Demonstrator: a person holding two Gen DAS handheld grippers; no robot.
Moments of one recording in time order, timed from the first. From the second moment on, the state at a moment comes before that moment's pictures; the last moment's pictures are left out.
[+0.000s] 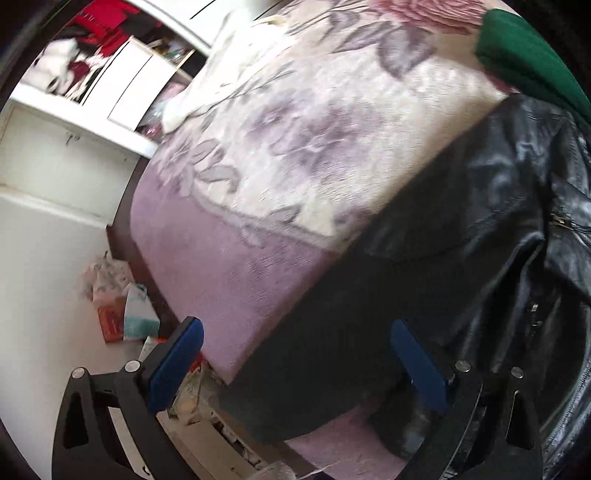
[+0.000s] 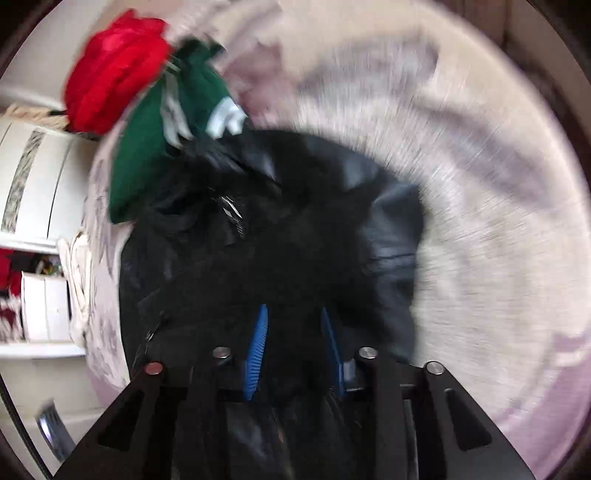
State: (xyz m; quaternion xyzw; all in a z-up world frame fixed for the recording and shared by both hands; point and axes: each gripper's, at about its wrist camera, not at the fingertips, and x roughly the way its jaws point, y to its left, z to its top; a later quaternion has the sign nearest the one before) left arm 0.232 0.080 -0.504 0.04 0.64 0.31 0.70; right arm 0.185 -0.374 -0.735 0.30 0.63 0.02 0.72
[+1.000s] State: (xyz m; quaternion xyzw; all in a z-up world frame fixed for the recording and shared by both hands) left arm 0.036 0.235 -0.601 -0.35 0.62 0.29 0.64; right arm 0.080 -0.105 -0.727 0.15 0.78 0.26 0.55
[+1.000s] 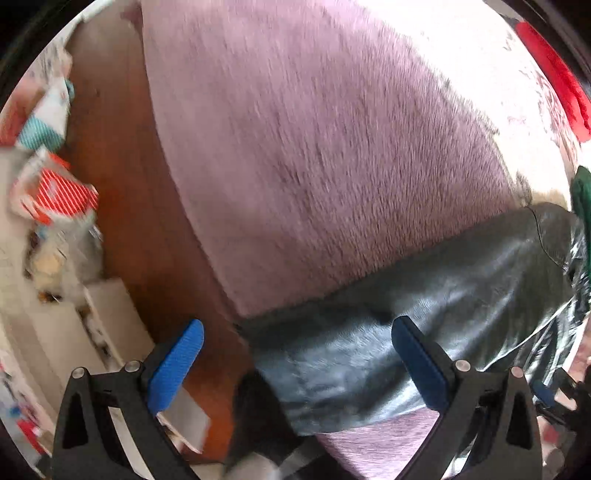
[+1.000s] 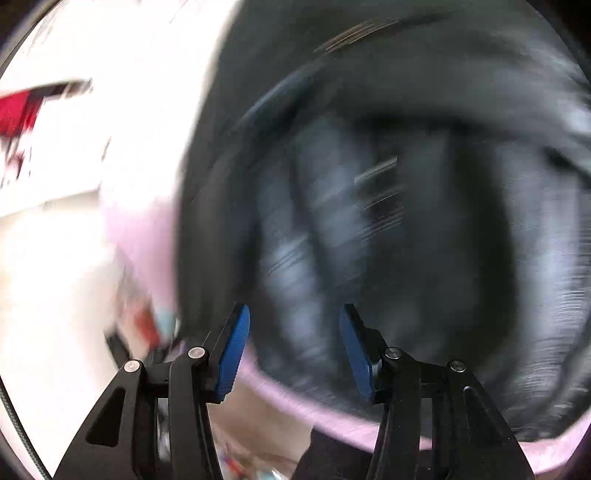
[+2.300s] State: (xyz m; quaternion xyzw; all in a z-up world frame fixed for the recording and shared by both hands) left arm 0.098 0.291 -0.596 -0.40 0.62 0.21 0.64; right arm -0.010 -0.200 -0.626 0.23 0.75 0.22 0.58
